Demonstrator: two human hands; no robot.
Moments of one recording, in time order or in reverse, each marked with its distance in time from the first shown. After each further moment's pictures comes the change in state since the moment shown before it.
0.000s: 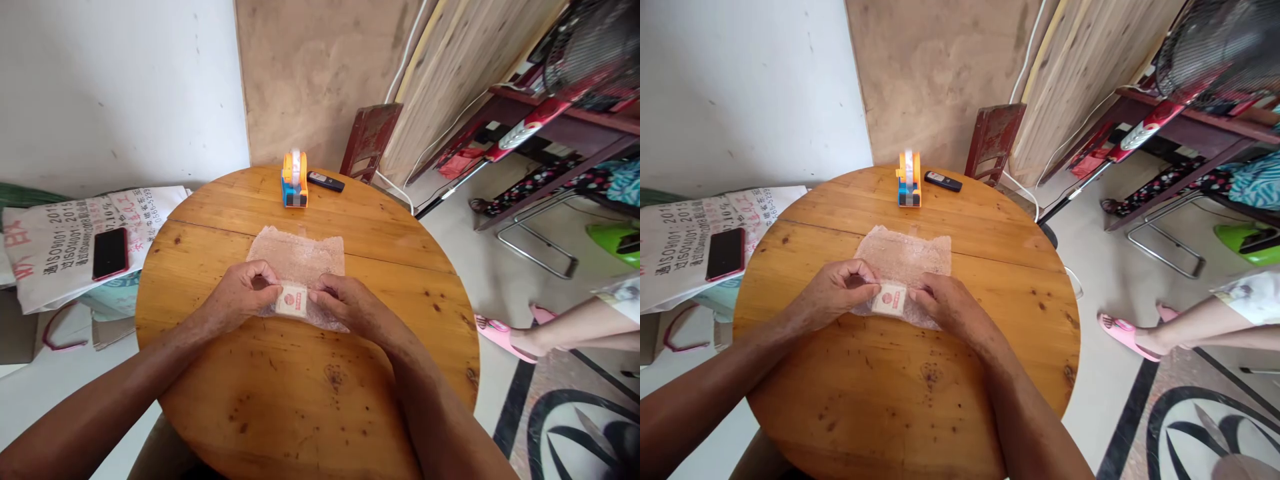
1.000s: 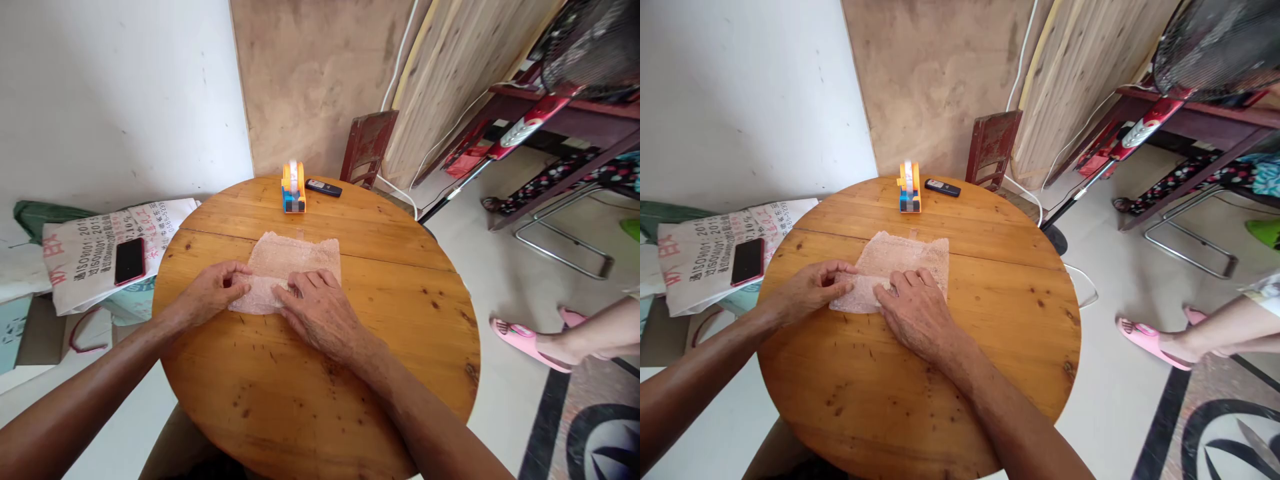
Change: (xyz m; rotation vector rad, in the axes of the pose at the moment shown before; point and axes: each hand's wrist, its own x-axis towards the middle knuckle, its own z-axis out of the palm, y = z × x) left_hand -0.020 -0.002 -0.043 0.301 0.035 -0.157; right_hand -0.011 -0.041 0.028 -0.664 0.234 -0.489
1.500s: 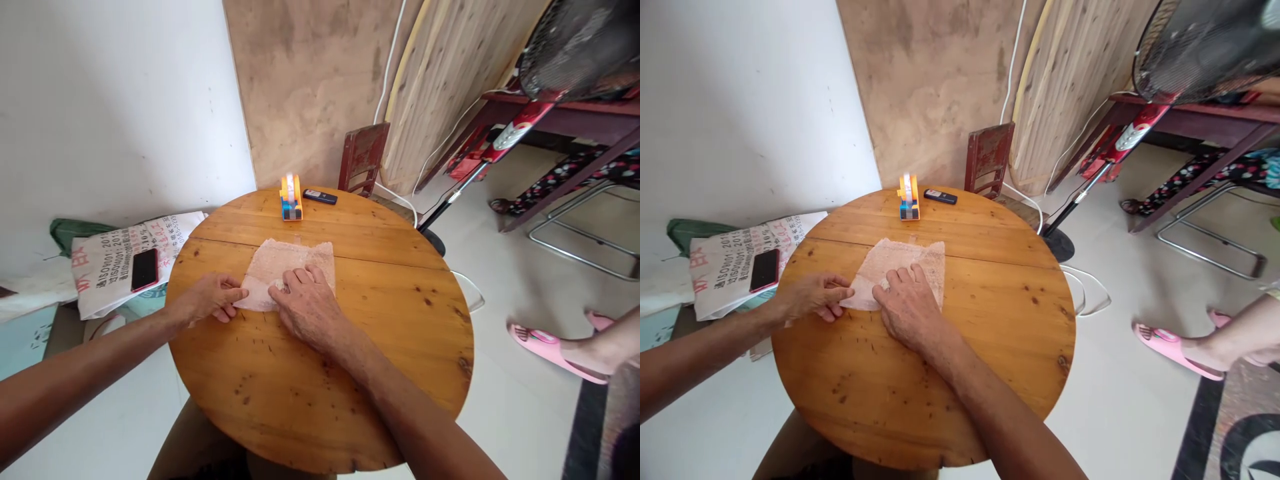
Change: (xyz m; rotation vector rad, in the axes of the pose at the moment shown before) left_hand -0.013 0.010 -0.003 -0.189 -0.025 -0.379; right_hand 0.005 -0.008 -0.002 -0.053 0.011 0.005
